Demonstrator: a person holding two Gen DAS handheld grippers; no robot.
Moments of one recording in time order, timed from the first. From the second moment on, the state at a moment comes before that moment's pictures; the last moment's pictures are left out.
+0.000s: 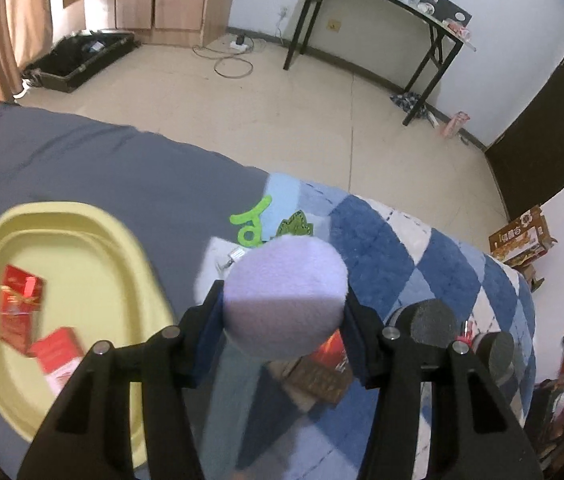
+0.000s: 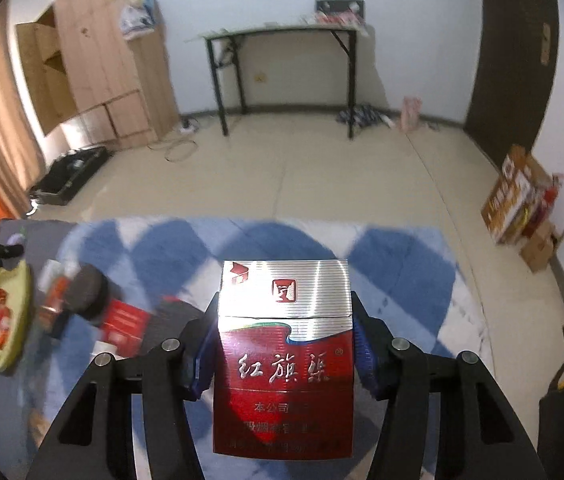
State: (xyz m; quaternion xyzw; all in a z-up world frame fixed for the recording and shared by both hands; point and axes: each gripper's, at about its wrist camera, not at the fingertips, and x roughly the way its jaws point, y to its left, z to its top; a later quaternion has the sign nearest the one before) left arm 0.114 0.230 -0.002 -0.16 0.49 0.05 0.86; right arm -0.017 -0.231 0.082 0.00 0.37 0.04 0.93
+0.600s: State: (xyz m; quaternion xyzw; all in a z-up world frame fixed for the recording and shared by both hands) left arm 0.020 0.354 0.029 -0.16 0.46 0.13 0.86; right arm -0.089 -0.004 0.146 -0.03 0.34 0.25 0.91
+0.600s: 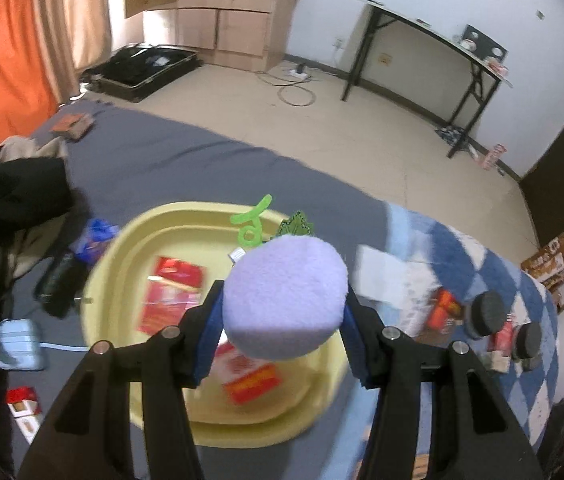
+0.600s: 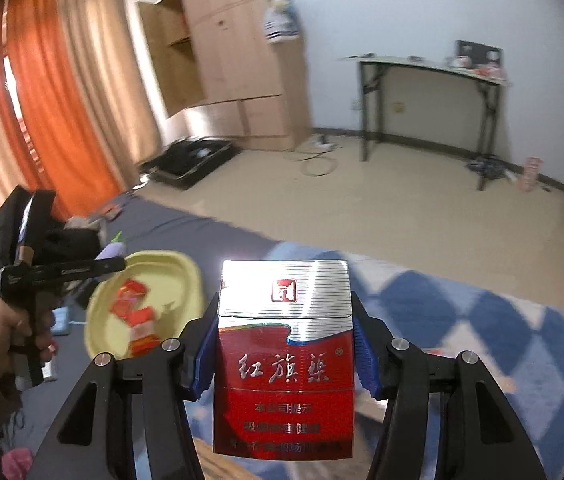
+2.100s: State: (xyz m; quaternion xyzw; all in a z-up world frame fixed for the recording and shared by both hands) left arm 0.059 0.371 0.032 -0.14 0.44 0.14 0.87; right arm -0.016 0.114 0.100 -0.09 0.39 0.29 0.87
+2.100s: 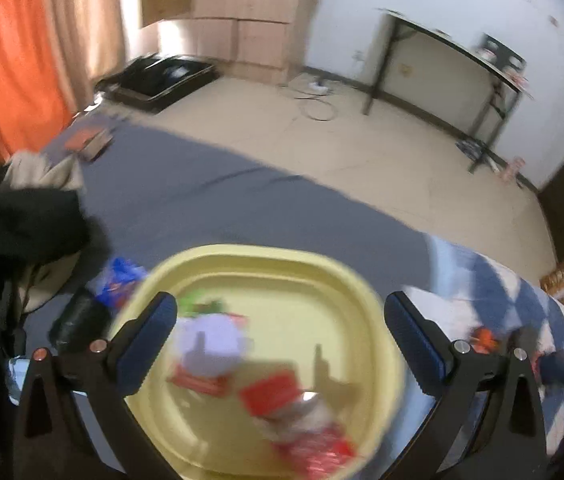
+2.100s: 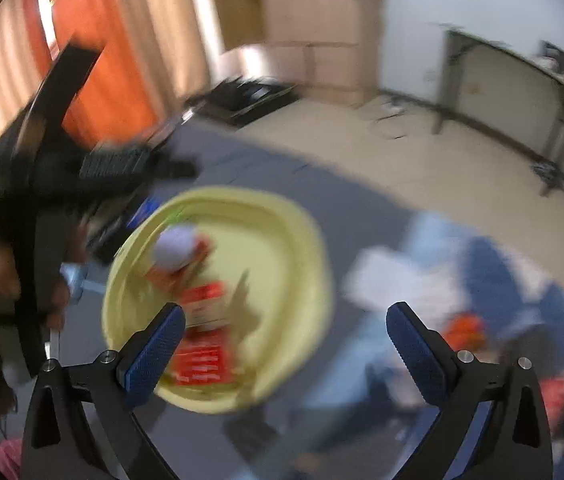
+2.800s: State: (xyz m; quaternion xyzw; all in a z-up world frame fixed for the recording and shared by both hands) left arm 0.114 0.136 -0.079 0.03 0.54 -0.04 0.84; right arm -0.001 -0.247 -0.027 -0.11 0.40 0.09 0.90
